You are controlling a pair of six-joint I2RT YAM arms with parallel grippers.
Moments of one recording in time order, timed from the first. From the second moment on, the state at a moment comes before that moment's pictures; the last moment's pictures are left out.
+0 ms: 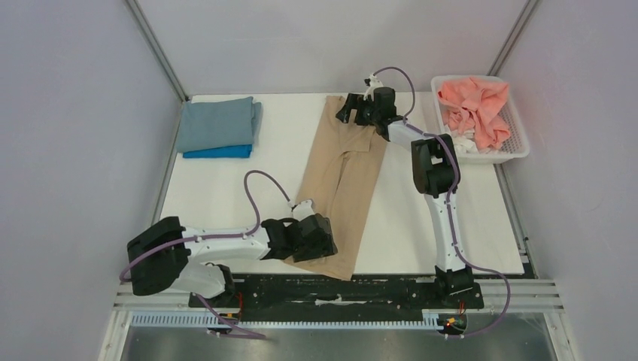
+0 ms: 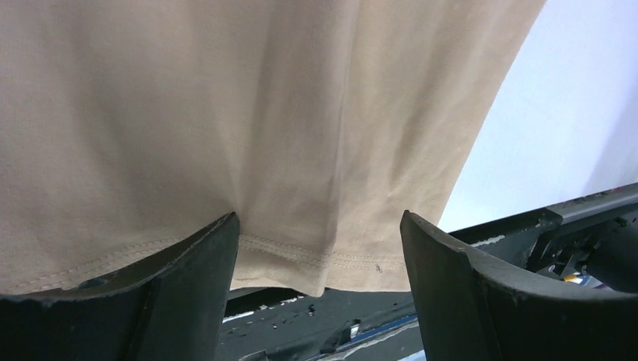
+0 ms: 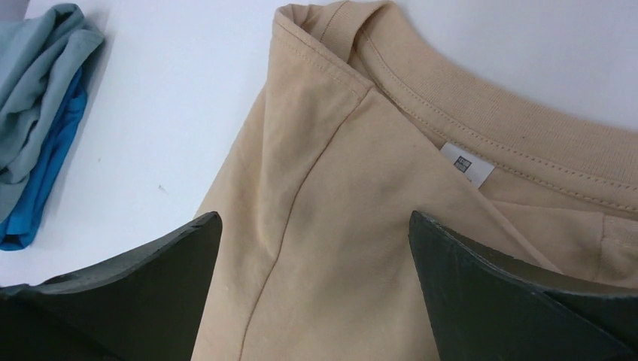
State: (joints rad) left arm -1.16 1.34 0.64 -0.34 -0.20 -1.25; right arm 0.26 2.50 1.90 0.17 -0.32 0.39
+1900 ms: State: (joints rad) left arm -0.94 0.98 0.44 -0.60 -0.20 -1.05; right arm 1.14 1.02 0.52 -0.16 0.03 0.13
